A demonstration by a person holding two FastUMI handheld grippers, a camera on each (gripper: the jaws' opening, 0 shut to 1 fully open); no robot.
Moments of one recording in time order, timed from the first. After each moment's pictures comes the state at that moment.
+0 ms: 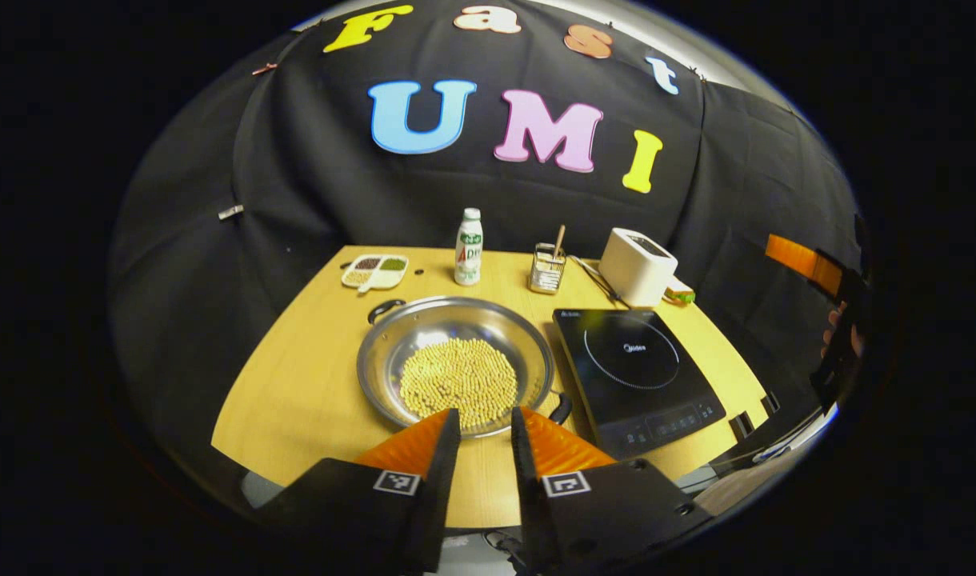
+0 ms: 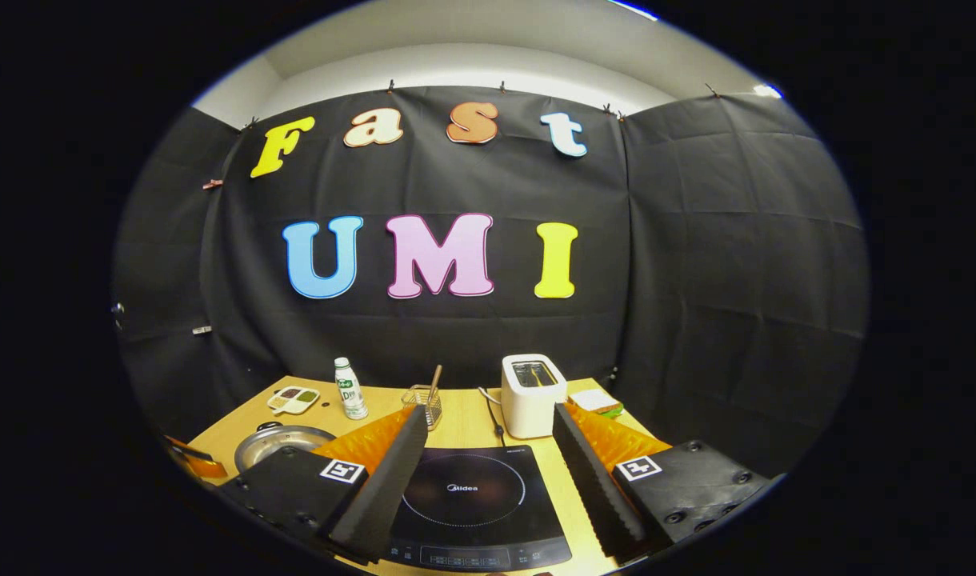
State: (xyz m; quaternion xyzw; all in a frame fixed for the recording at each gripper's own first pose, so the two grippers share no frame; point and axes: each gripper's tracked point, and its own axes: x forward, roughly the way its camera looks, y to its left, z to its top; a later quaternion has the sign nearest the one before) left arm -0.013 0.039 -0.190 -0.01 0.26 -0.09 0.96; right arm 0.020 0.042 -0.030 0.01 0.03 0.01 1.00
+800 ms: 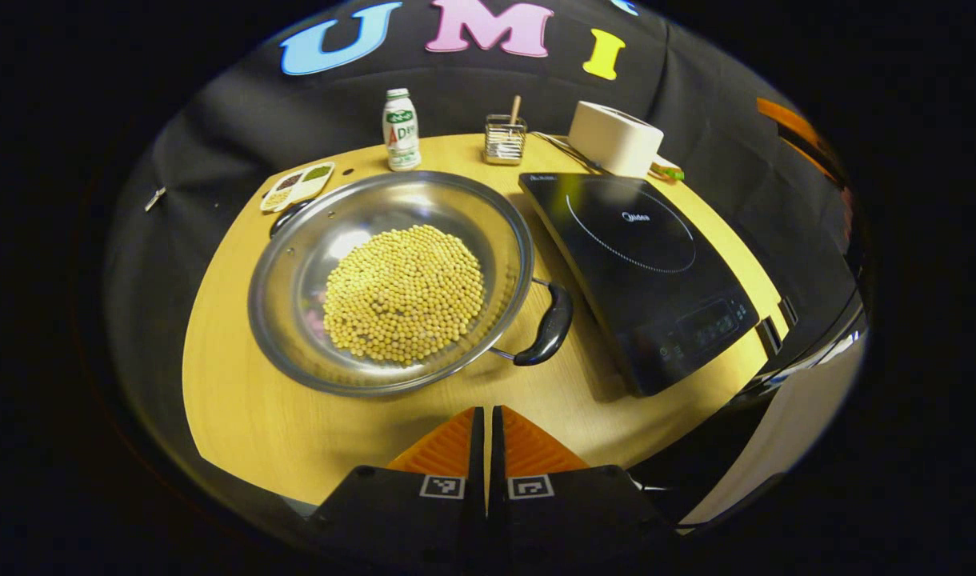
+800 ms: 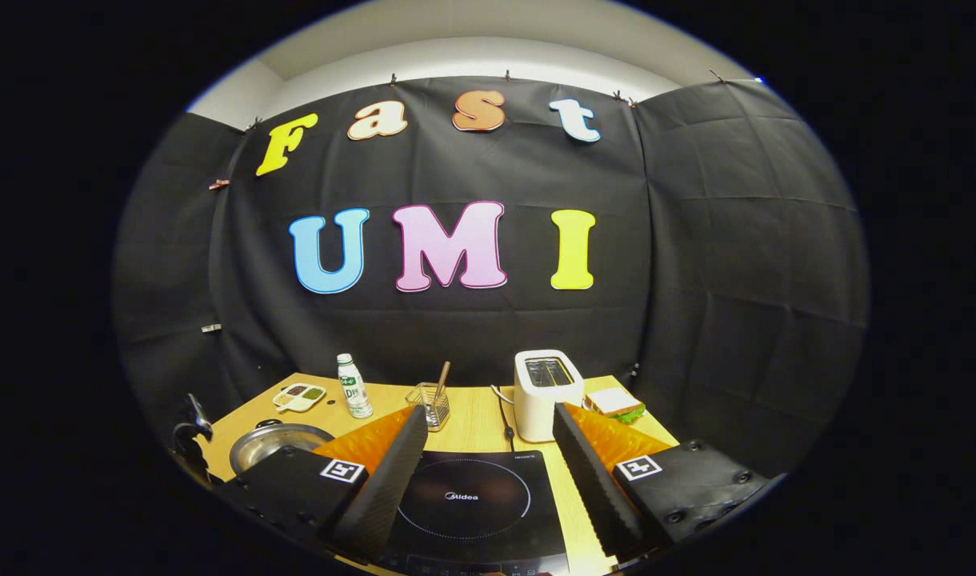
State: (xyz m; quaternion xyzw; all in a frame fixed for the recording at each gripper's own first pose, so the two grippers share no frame) left arm 0.010 -0.002 -0.311 0.08 0.43 -0.16 0.89; right arm 0.059 0.028 -0.046 0.02 0.04 0.04 1.00
